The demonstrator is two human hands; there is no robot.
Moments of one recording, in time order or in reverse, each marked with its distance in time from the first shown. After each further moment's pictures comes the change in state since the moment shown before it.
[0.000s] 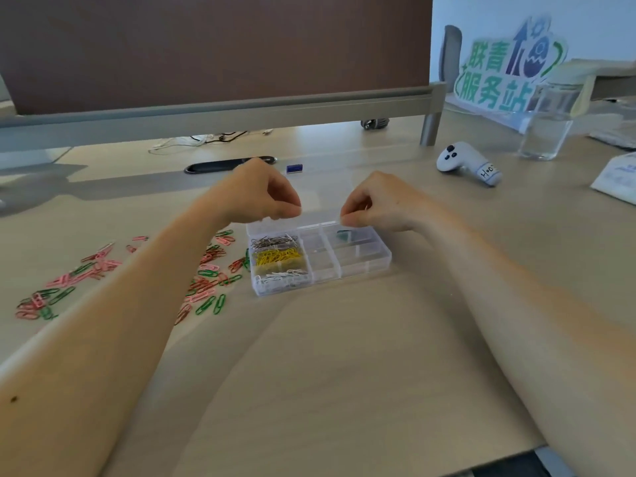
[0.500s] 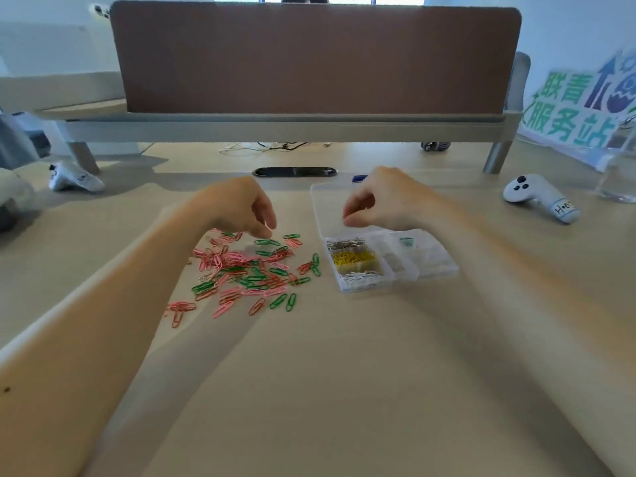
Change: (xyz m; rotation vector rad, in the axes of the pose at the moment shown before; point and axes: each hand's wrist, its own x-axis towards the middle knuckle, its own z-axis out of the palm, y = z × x) left_hand -0.057 -0.075 -0.061 0.230 -0.091 -0.242; right_hand 0.034 -0.089 0.015 -0.151 -0.052 -0.229
